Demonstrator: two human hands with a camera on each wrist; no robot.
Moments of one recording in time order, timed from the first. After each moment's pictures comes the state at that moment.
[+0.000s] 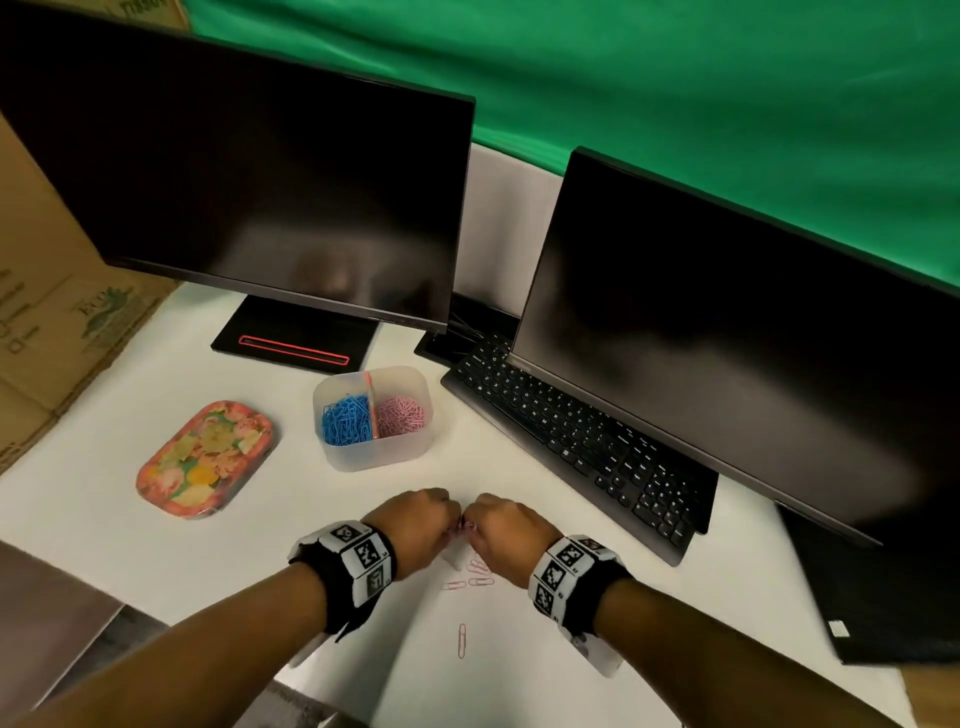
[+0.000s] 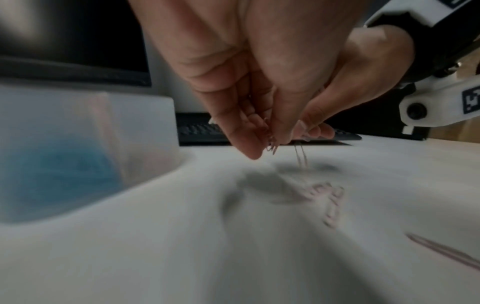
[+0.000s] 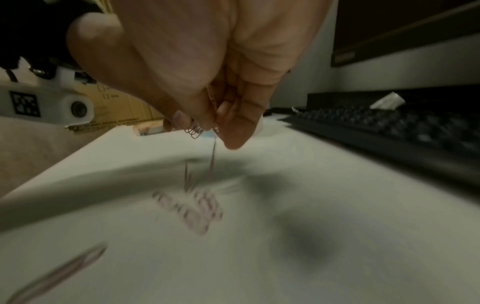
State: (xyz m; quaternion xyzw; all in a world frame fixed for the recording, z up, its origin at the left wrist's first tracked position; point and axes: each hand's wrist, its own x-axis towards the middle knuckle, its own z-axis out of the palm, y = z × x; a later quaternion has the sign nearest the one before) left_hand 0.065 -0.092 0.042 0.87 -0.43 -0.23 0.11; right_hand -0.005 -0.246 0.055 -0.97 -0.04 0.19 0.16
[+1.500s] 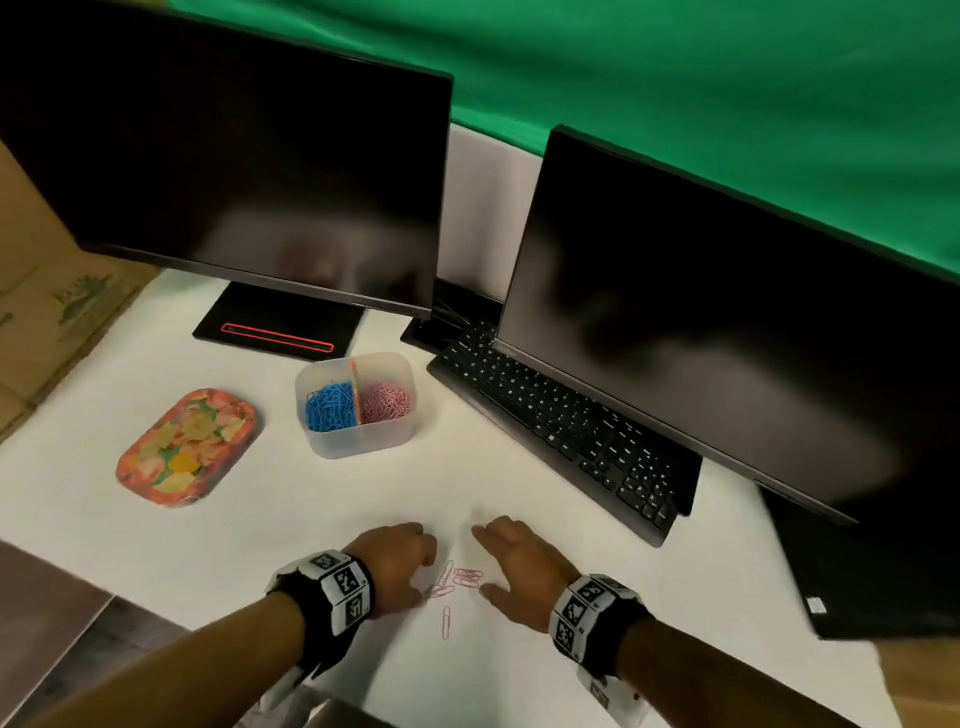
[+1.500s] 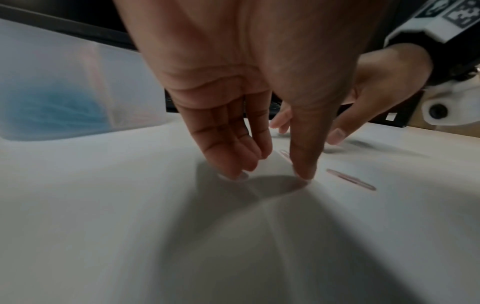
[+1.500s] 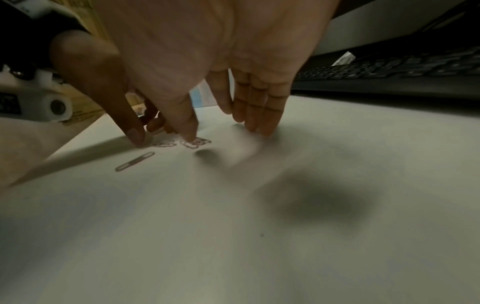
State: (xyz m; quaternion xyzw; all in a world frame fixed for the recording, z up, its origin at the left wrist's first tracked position) left_hand 0.032 -0.076 0.008 0.85 -0.39 -0.34 0.04; right_hand -0.069 -0.275 0.019 -0.96 -0.04 0.21 0.19
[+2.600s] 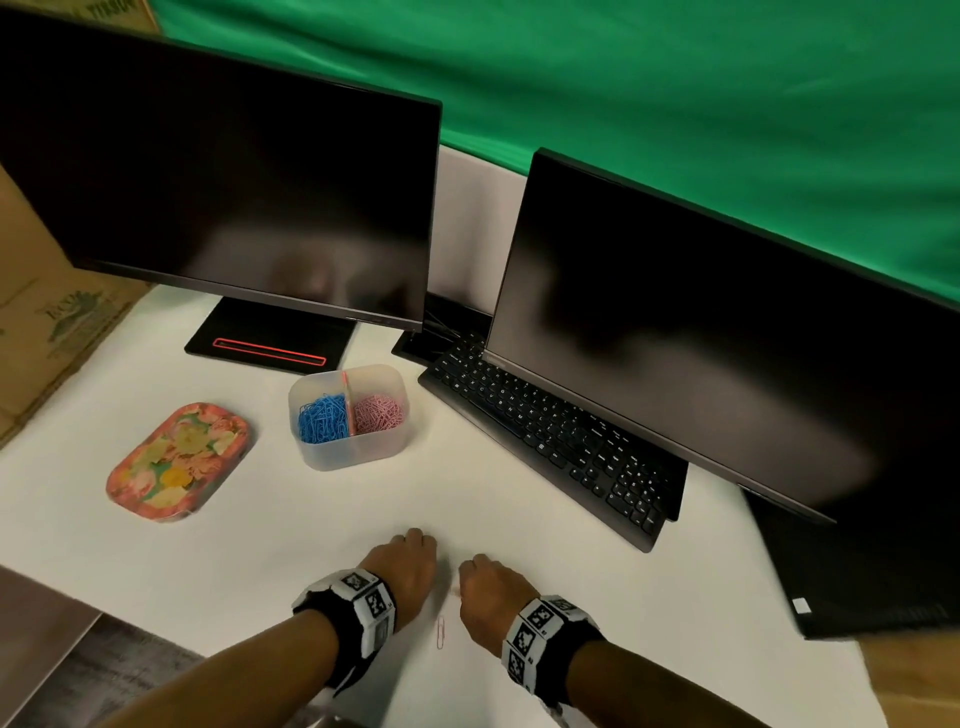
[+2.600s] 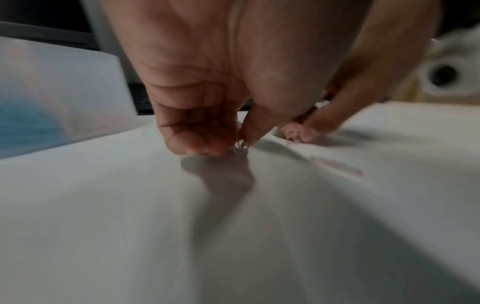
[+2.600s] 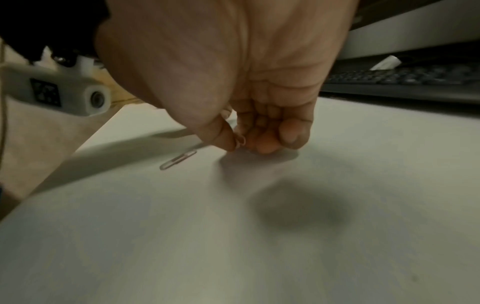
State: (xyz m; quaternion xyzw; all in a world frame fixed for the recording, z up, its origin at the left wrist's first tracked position) left_hand 0.008 -0.099 0.013 0.88 -0.38 -0.26 -0.07; right_hand -0.068 -0.228 0.012 -0.95 0.07 0.28 0.14
